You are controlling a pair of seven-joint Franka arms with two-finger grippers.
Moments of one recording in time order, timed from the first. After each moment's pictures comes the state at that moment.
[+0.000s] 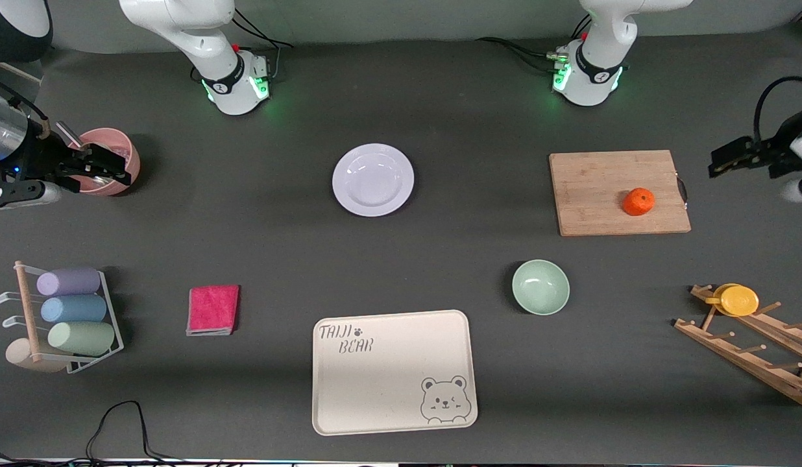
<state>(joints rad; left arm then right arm) 0.01 -0.07 0.05 -1.68 0.02 1.49 0.09 -0.03 -0.06 0.03 -1.72 0.04 1.58 -0.09</state>
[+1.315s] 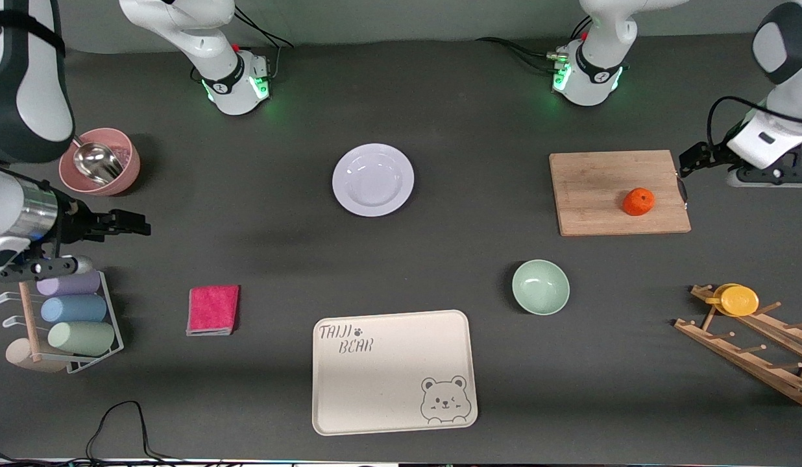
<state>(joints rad) 0.11 -0.27 0.05 -2.38 0.06 2.09 0.18 -0.04 0.24 0.02 -1.55 0.05 1.59 -0.09</state>
